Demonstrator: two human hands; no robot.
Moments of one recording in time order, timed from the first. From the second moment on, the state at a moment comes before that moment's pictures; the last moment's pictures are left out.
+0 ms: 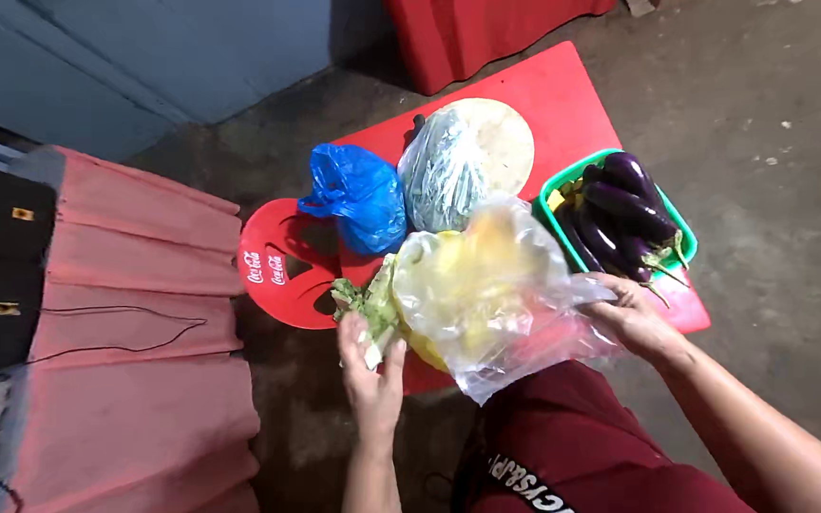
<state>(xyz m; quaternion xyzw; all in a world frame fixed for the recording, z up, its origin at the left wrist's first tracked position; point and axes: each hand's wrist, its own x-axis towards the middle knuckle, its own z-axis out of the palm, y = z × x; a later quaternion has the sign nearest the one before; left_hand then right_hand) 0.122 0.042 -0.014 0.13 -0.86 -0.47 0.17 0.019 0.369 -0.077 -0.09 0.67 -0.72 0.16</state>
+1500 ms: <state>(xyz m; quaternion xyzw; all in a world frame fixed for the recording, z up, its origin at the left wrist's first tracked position) 0.130 0.006 -0.024 0.30 -0.90 -0.32 0.02 -0.039 0.325 -0.100 -0.05 0.82 -0.52 0.24</state>
